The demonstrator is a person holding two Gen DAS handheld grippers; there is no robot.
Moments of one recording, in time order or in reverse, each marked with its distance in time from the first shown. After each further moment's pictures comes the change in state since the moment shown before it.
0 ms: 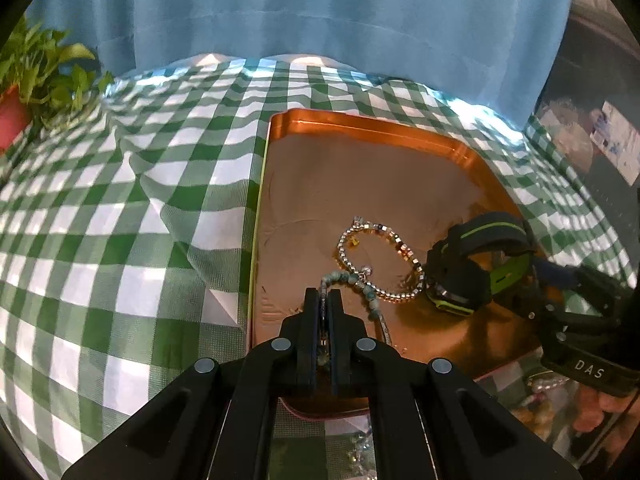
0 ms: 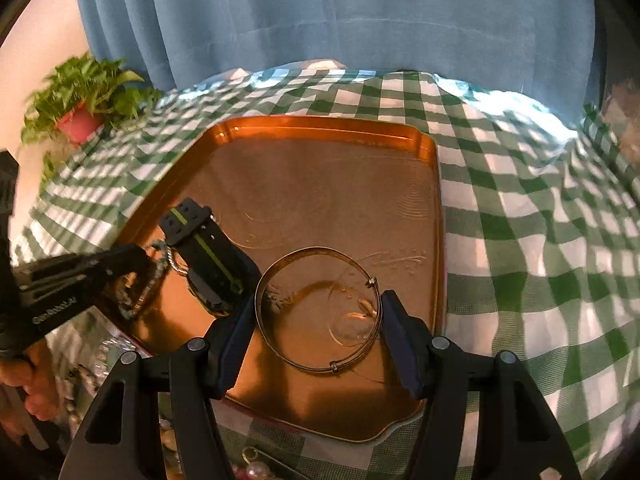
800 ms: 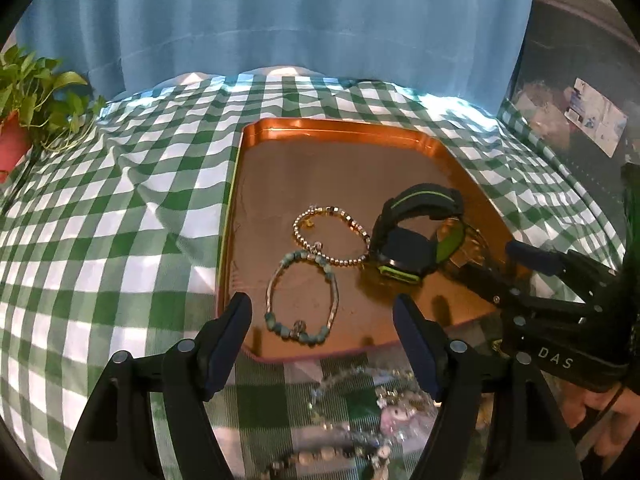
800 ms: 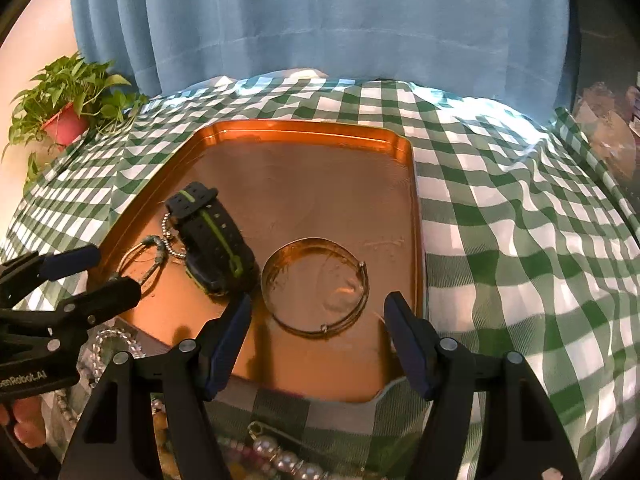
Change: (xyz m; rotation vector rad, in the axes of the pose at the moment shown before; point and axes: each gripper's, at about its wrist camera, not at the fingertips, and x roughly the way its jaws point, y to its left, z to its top) left arm -0.038 -0.021 -0.016 0.064 -0.018 -0.023; right arm -0.018 0.008 -0.016 0.037 -0.048 -0.077
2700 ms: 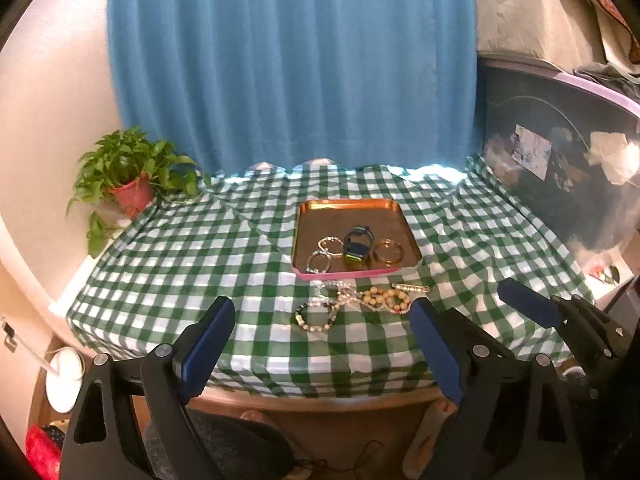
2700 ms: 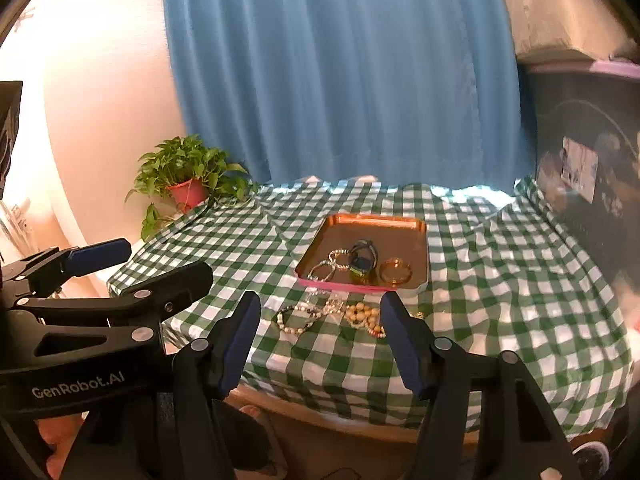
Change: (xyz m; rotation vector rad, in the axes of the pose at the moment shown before) left arm -0.317 -0.101 -0.091 0.017 -0.218 0.215; right arm -0.314 0.071 -0.095 -0.003 -0.292 0.162
